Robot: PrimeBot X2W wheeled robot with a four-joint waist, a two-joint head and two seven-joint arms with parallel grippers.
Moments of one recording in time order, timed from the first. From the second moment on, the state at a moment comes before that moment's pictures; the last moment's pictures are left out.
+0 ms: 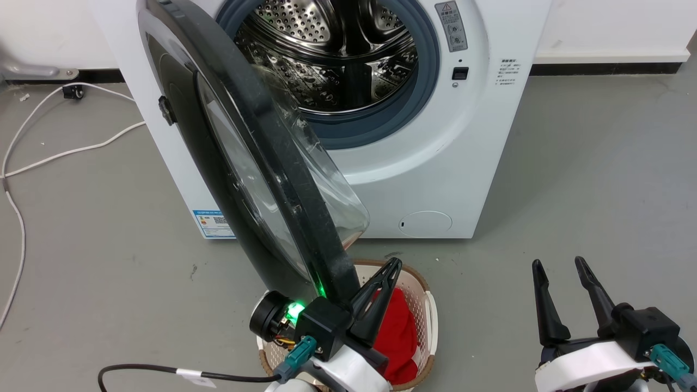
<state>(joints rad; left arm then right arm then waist) -0.18 0.08 -0.57 0.12 -0.21 -0.04 -0.21 0.02 -0.05 0.01 0.10 0.13 0.13 -0.22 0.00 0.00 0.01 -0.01</state>
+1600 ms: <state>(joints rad) 0.10 0.28 -0.30 -0.07 -0.33 0.20 -0.18 0.04 -0.05 0.01 0.11 0.14 0.13 -0.20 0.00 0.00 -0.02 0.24</state>
